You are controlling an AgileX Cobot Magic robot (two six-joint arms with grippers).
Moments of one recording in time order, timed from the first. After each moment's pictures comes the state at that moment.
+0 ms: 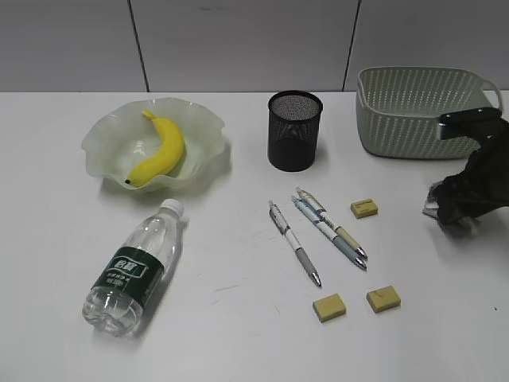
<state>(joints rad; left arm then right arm) -0.12 -0.01 -0.54 0.05 1.06 -0.12 0.03 1.93 -1.04 0.11 0.48 -0.32</state>
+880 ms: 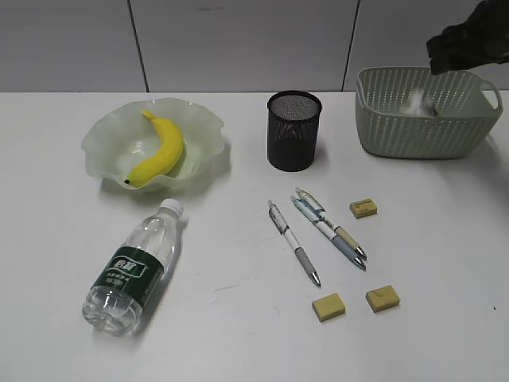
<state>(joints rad) -0.12 -0.01 -0.54 0.05 1.06 -0.12 0.05 1.93 -1.49 0.14 0.47 -0.25</state>
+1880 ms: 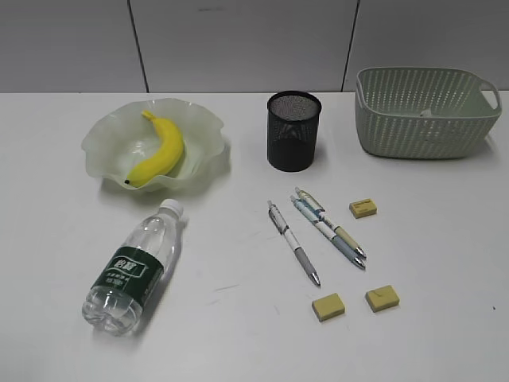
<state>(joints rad) -0.12 0.15 -0.54 -0.08 1.05 0.00 0.11 0.14 -0.52 0.09 1.03 -0.09</state>
